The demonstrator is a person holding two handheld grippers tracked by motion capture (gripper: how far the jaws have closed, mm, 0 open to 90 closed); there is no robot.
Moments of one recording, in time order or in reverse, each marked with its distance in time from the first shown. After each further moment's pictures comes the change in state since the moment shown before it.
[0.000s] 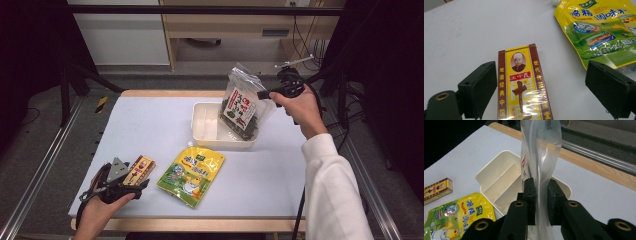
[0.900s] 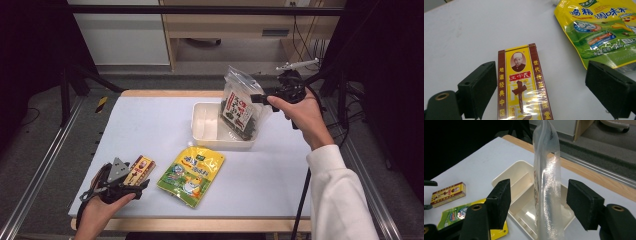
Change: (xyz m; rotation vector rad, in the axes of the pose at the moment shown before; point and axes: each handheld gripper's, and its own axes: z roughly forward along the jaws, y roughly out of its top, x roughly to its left) left arm -0.001 0.000 0.001 0.006 0.003 0.006; right arm 0.028 -0.006 -0.021 -0.112 0.040 -0.068
